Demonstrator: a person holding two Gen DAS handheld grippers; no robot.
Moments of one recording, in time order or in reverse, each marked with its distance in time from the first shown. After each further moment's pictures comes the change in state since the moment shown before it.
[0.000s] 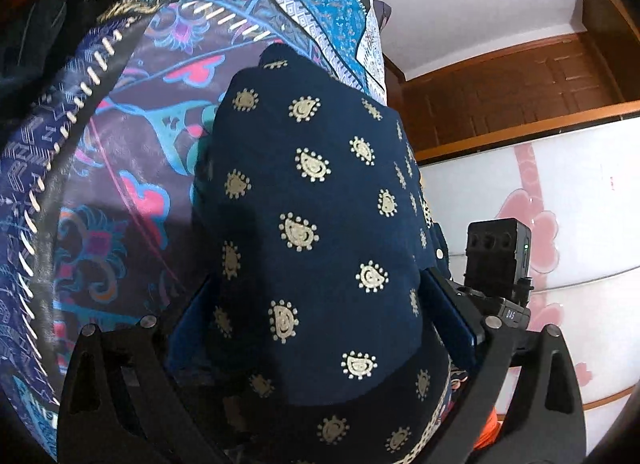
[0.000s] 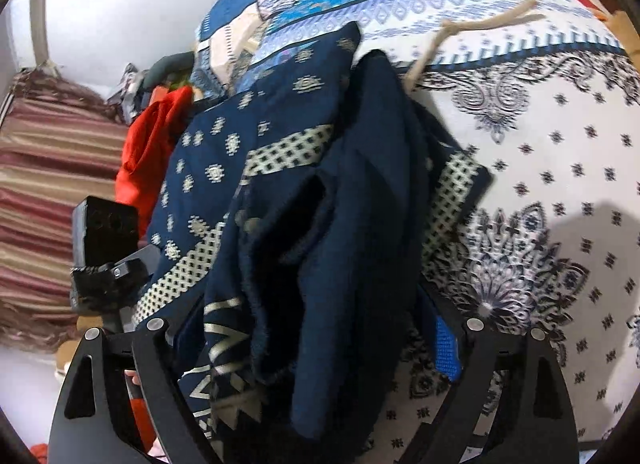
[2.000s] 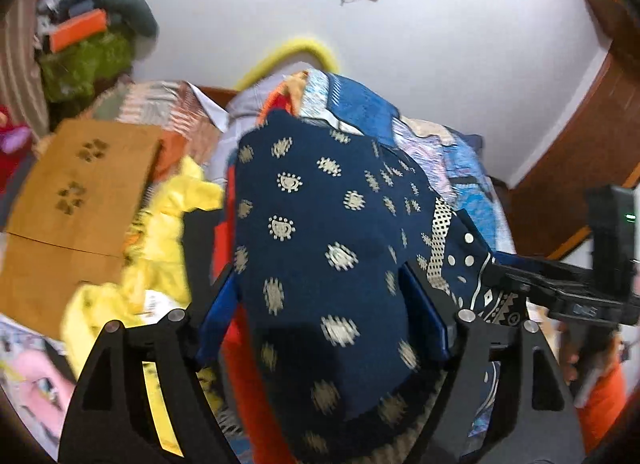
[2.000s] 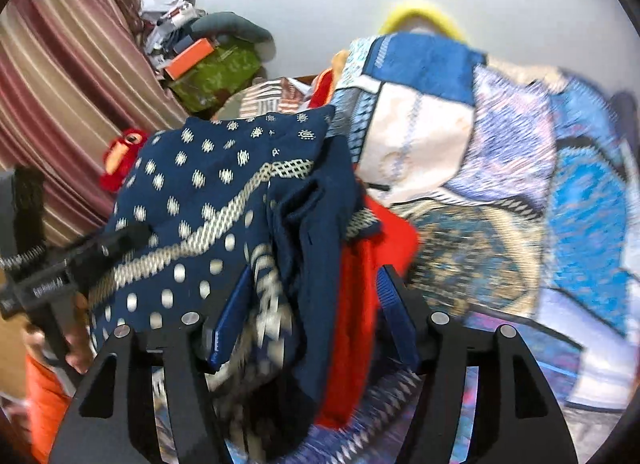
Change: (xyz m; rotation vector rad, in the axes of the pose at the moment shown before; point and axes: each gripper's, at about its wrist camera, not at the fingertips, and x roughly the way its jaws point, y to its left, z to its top) left arm -0.309 0.101 0.130 0.188 -0.523 0.520; right arm 0.138 0.308 0.120 -0.528 -0.119 -0.331
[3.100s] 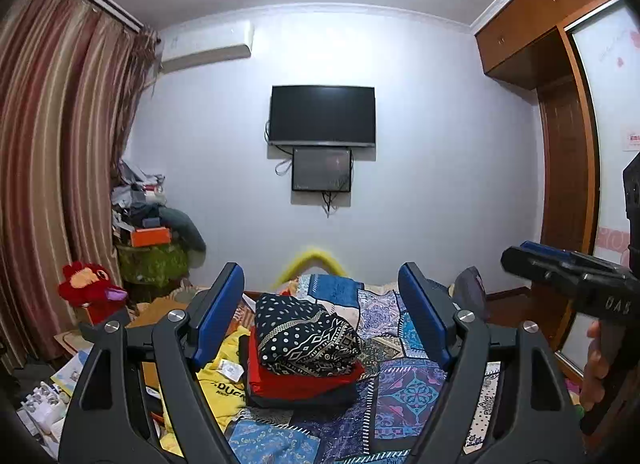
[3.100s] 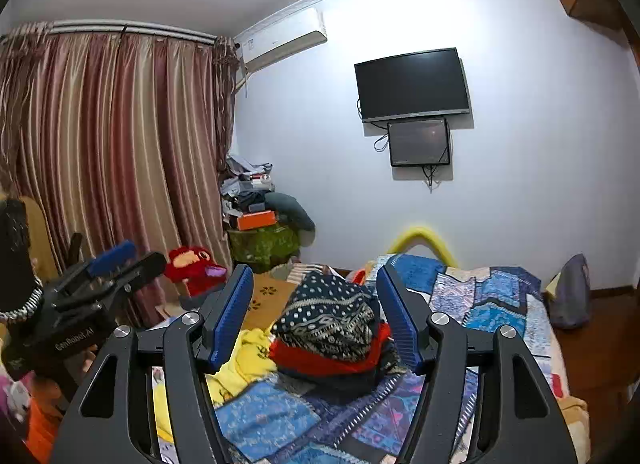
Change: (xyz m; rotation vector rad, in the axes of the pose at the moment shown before) left arm -0.376 -0.195 -0.219 0.203 -0.798 0.159; right arm -0.292 0.135 -0.187 -0.259 -0.753 -0.031
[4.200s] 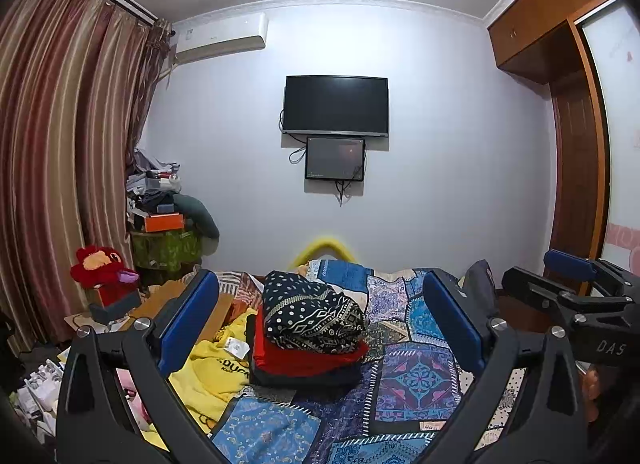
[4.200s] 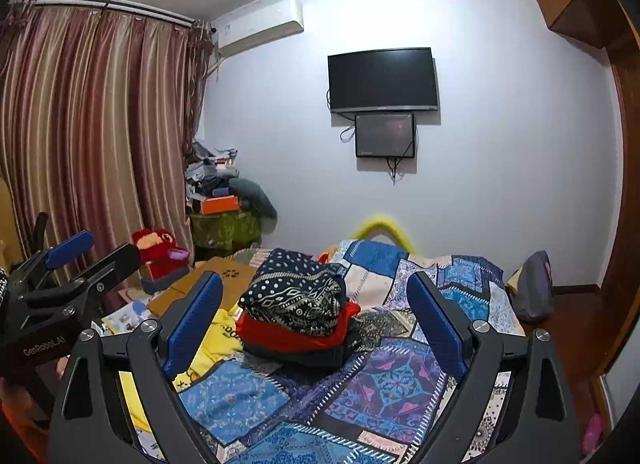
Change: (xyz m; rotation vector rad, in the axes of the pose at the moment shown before) left arm -0.007 -0.005 -0.033 -0.016 0.037 0.045; right arm 0.002 0.012 -0.023 -0.026 0.030 -0.152
